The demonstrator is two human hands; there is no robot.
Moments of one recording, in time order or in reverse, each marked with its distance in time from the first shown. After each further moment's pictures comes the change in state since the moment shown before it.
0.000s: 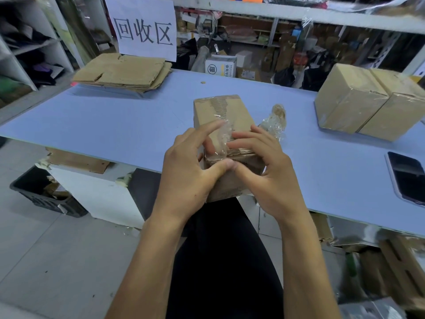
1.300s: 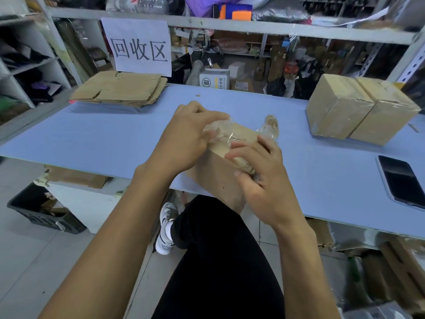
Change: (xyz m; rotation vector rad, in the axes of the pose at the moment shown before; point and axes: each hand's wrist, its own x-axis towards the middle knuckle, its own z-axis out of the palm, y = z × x) left_hand 0.090 -0.010 -0.010 0.425 -0.261 0.192; right_hand 0.001 -0.009 -0.003 -0.182 0.007 0.060
